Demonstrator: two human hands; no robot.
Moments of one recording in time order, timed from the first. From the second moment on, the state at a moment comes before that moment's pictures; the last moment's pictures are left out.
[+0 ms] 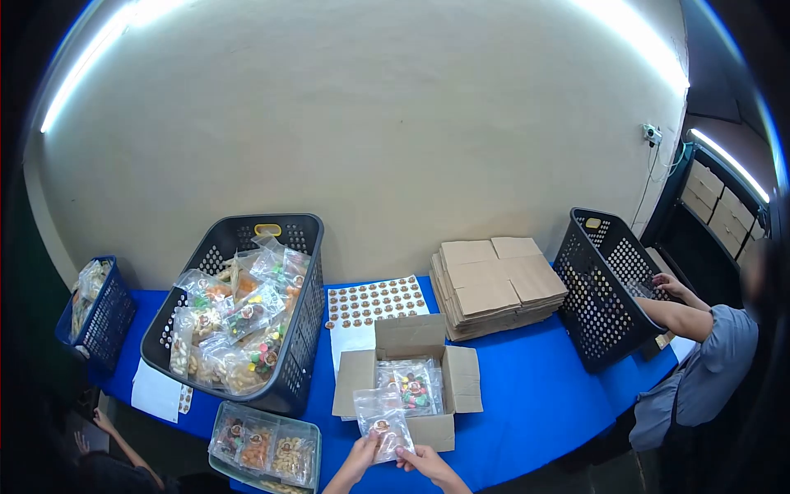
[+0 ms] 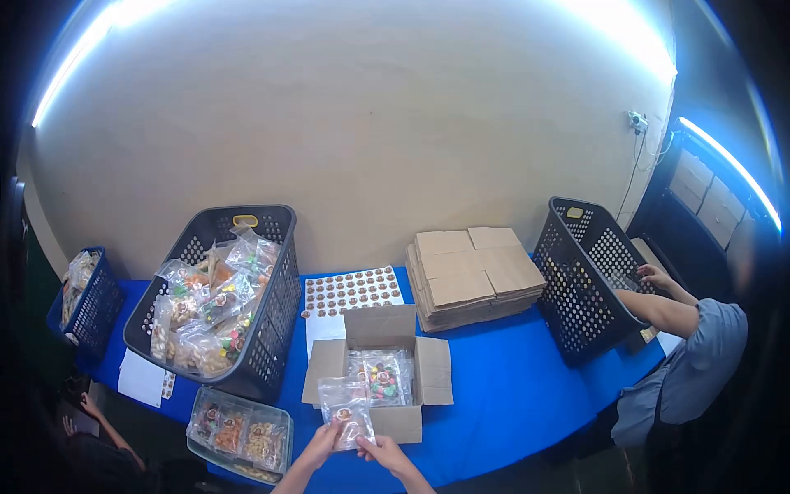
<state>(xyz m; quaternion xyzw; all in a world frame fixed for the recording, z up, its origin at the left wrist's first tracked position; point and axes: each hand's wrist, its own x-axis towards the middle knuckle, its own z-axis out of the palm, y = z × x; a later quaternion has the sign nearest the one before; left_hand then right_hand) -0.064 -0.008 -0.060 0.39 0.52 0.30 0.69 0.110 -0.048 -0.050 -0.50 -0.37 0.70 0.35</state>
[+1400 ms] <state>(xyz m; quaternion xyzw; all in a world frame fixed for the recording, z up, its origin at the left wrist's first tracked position) 0.074 0.049 -0.133 0.68 0.67 0.26 0.10 0.267 0.034 -0.098 -0.64 -0.62 0.43 0.14</state>
